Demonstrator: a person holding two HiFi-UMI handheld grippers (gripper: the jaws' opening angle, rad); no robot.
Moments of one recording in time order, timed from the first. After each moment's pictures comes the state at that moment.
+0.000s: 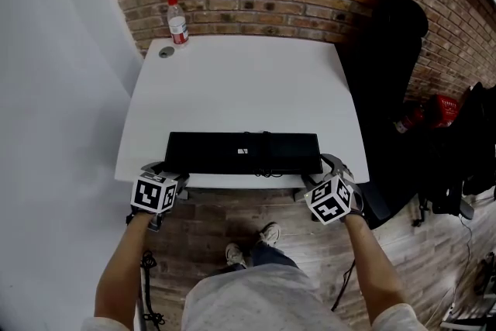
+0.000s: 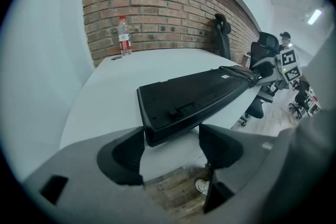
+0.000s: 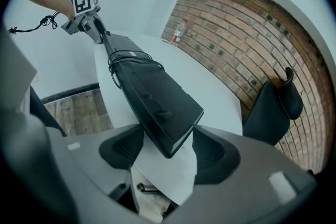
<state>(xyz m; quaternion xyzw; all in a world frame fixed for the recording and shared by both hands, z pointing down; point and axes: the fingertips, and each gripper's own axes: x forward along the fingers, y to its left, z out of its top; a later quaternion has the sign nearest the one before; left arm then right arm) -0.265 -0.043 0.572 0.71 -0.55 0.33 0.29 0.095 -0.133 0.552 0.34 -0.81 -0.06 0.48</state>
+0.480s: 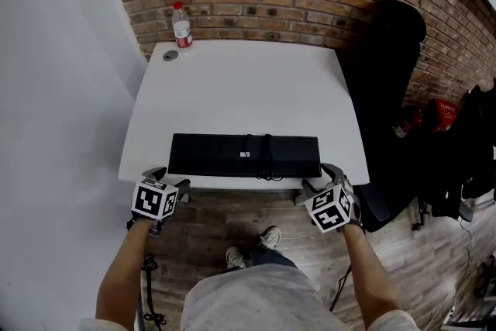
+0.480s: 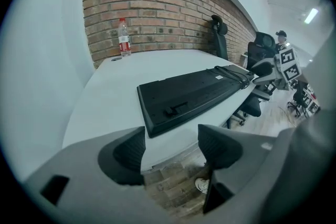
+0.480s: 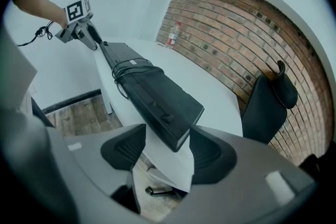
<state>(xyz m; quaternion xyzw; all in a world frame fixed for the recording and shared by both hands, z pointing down) -0.265 -0.024 0.568 0.72 -0.55 0.33 0.28 0.094 -0.111 0.547 0.36 -0.81 -0.04 0.46</state>
